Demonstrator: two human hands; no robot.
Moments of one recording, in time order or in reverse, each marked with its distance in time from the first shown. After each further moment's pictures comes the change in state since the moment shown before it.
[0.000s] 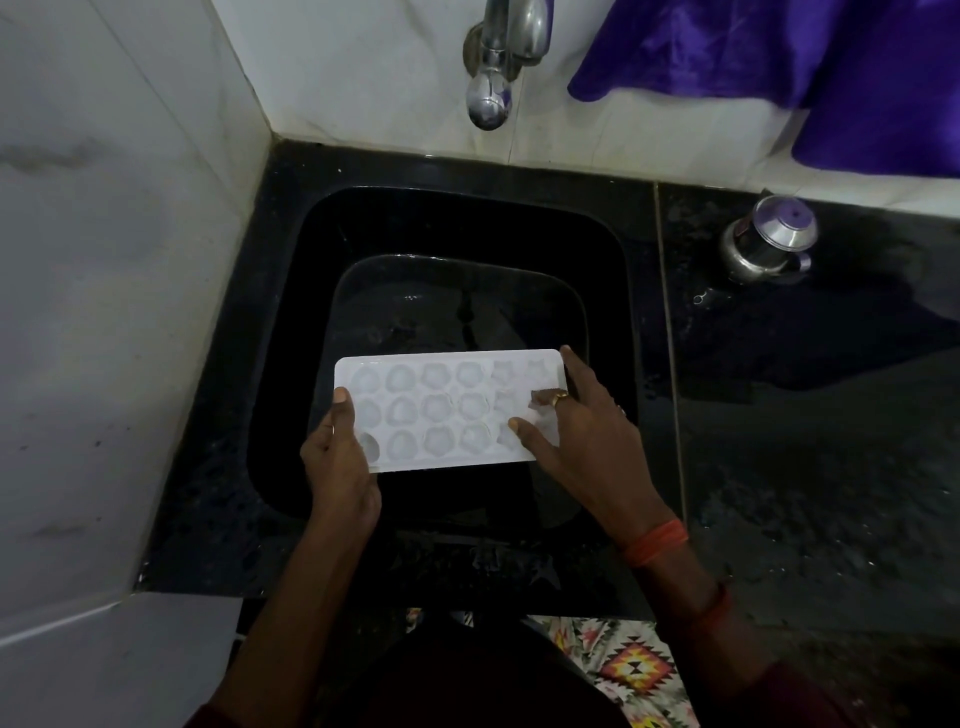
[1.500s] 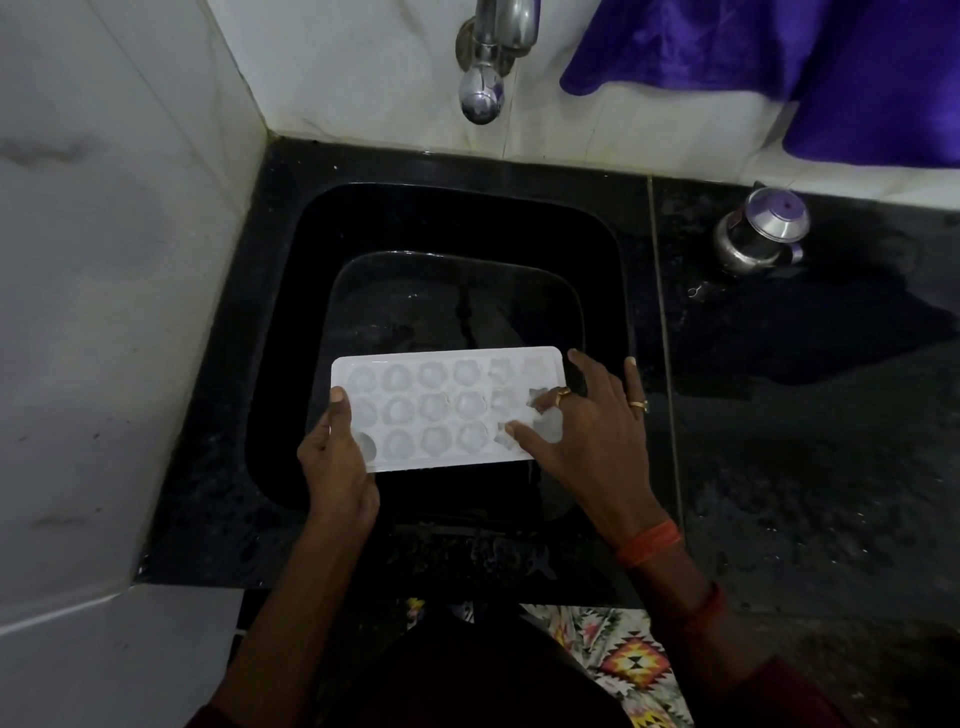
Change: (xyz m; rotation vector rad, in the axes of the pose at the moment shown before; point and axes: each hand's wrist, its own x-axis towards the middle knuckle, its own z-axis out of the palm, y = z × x) left_hand -0.008 -0.003 -0.002 -0.019 0.005 -0.002; right_hand -0.007 0.005 0.005 -0.162 0.172 -0.016
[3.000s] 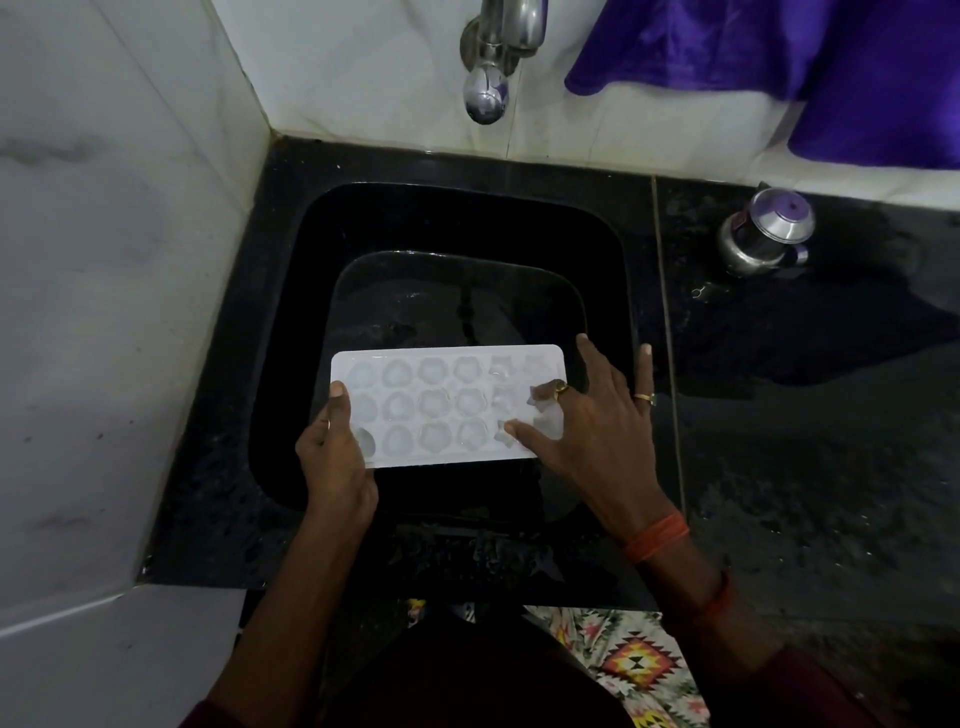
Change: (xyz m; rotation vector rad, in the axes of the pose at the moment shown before) left_hand 0.004 0.005 -0.001 0.043 -0.030 0.038; right_hand 0.008 0.000 -0.002 -0.203 -0.044 -0.062
